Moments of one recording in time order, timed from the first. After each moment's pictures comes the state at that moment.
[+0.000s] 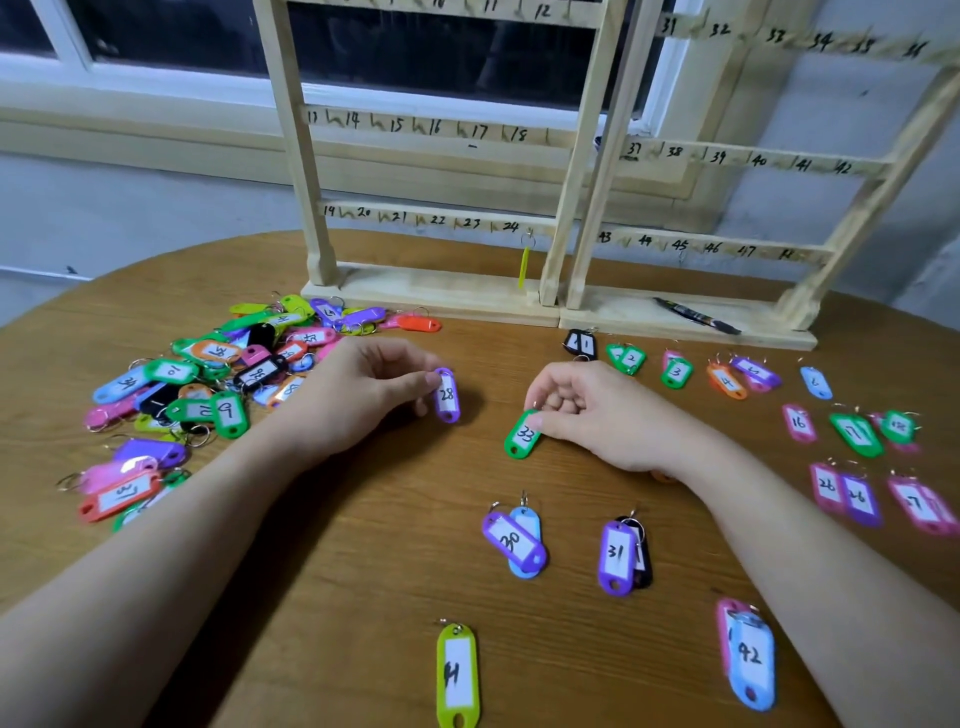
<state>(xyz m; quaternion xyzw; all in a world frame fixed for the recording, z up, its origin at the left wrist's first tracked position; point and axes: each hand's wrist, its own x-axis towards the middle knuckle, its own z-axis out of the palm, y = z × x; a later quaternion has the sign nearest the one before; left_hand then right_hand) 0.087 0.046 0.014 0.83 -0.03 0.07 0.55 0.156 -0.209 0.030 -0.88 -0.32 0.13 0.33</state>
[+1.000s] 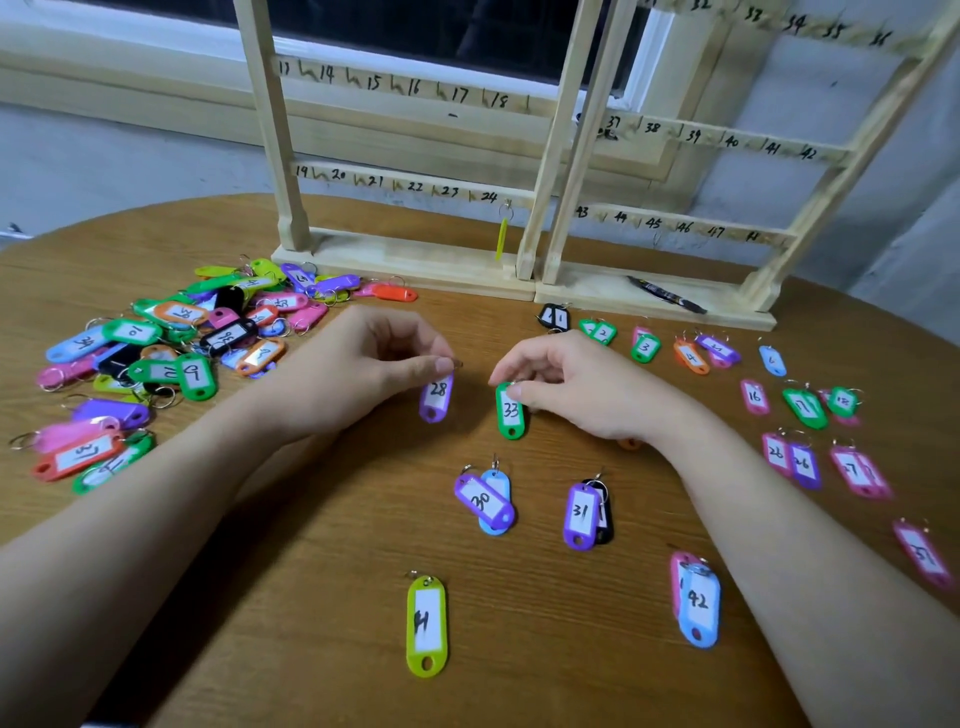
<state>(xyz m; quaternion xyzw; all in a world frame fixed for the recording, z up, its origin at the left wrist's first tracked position) 0.077 0.022 0.027 0.84 -0.10 0.04 0.53 0.151 -0.215 0.038 -0.87 -0.34 0.15 0.33</state>
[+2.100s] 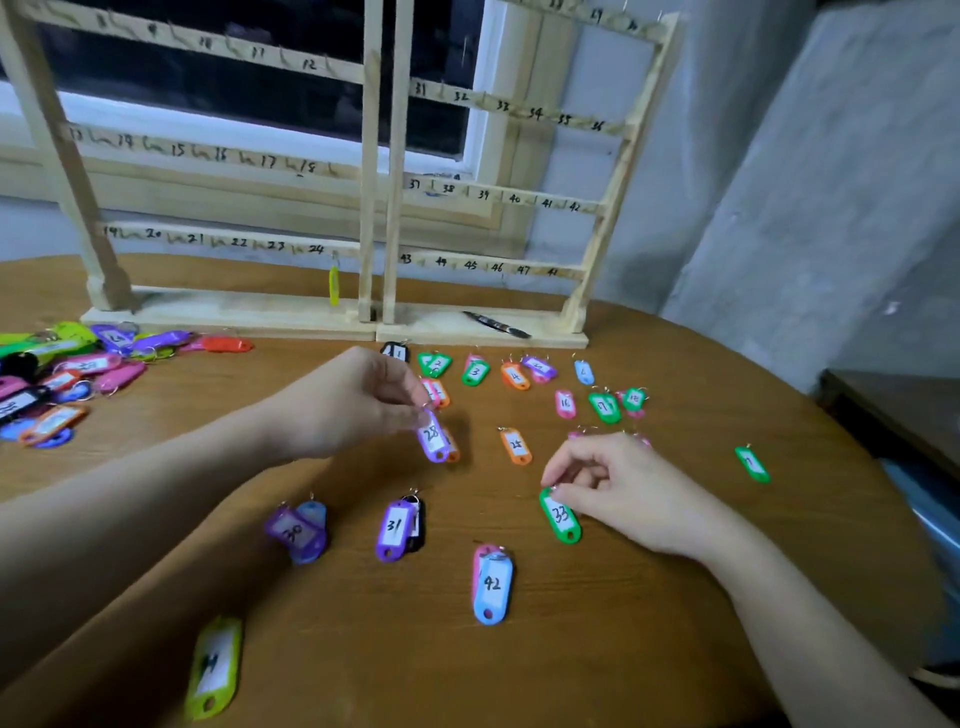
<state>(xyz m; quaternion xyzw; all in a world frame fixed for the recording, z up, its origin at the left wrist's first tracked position) 0.110 -0.099 0.050 0.86 -0.15 -0.06 0.49 0.077 -0.396 0.047 -0.94 -0.16 0.10 0.29</state>
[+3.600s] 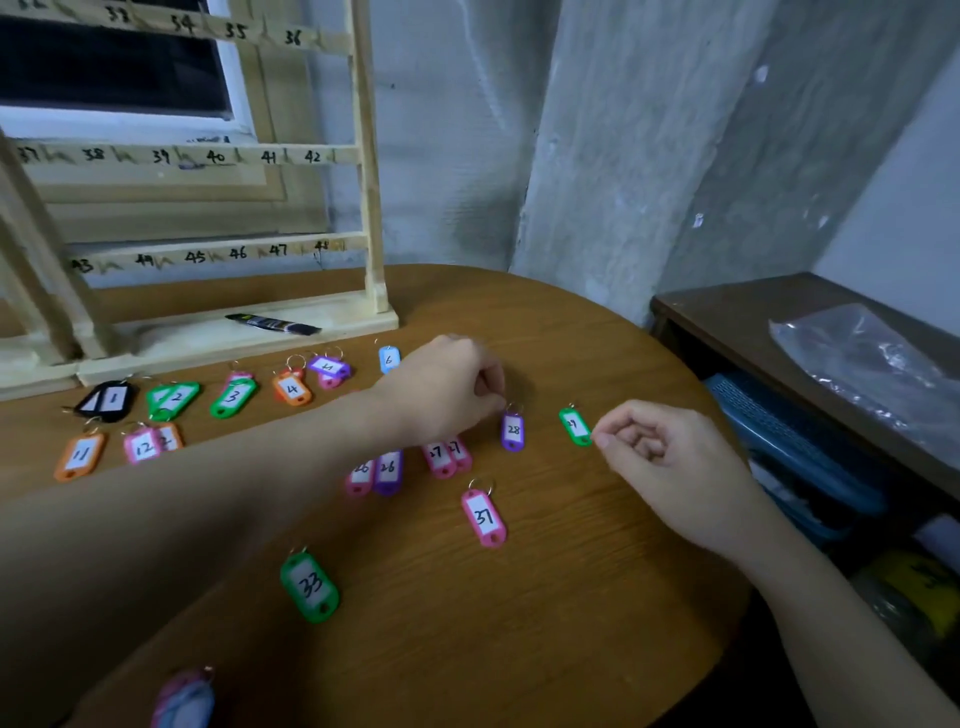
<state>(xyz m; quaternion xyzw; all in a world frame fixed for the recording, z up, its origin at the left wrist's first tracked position) 0.209 -0.378 0.040 0.90 -0.38 0.02 0.21 0.061 -0.588 0.039 -0.93 0.02 -0.11 0.36</state>
